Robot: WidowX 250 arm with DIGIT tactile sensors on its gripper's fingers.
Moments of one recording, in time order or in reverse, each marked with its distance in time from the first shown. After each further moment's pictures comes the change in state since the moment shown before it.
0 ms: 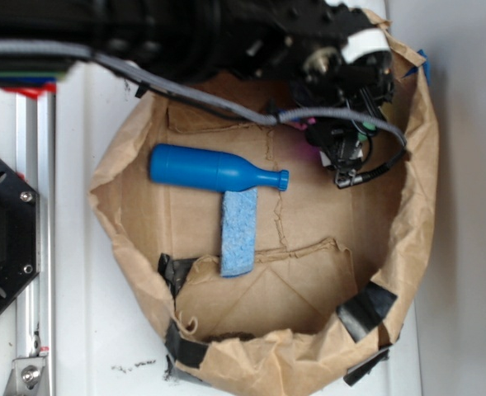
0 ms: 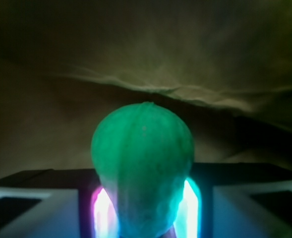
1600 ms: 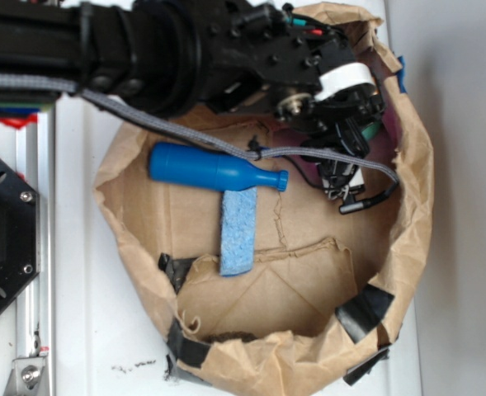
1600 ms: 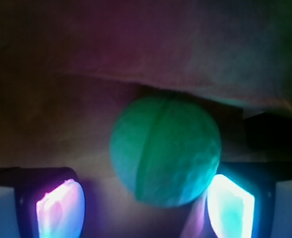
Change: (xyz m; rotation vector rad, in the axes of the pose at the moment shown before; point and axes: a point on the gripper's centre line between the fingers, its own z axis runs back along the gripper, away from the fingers) arm 0.001 0.006 -0.030 0.097 -0.081 0.006
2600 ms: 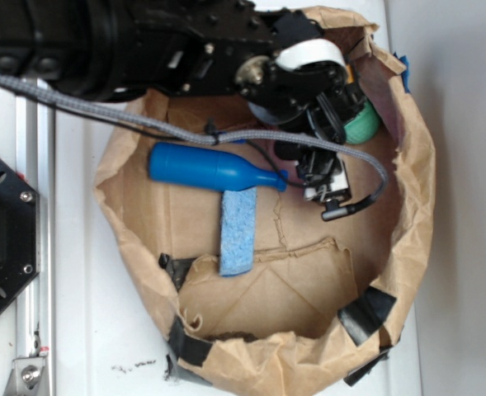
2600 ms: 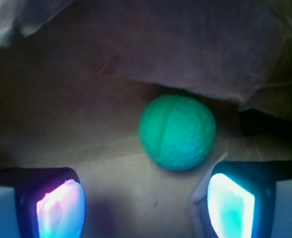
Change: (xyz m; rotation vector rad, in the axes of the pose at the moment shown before) arm -0.007 -0.003 0.031 -0.094 -0.035 0.008
